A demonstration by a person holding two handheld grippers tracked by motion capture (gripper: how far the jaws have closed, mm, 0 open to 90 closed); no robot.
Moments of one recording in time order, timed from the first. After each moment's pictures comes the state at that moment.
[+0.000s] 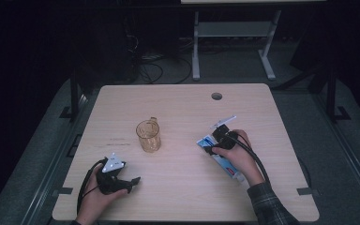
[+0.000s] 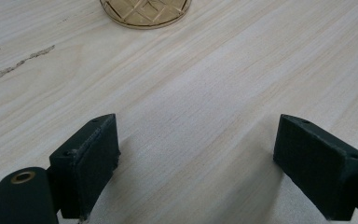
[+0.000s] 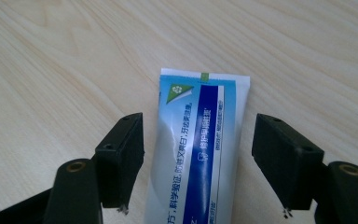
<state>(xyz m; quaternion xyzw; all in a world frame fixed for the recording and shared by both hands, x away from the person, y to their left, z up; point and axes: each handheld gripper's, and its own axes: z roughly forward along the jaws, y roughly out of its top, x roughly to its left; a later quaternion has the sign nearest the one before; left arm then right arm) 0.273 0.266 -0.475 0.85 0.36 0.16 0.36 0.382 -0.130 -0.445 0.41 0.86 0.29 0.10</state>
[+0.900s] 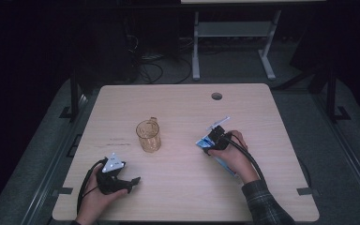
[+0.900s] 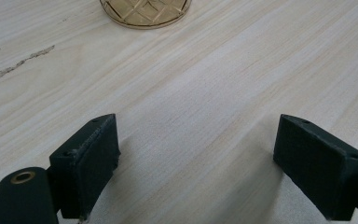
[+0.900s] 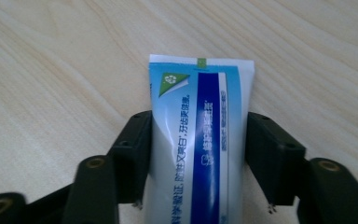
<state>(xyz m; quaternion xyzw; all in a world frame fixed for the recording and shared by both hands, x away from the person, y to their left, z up) 0.273 0.266 -0.475 0.85 0.36 0.16 0.36 0.386 -0.119 -0.455 0.40 0.87 0.25 0.10</state>
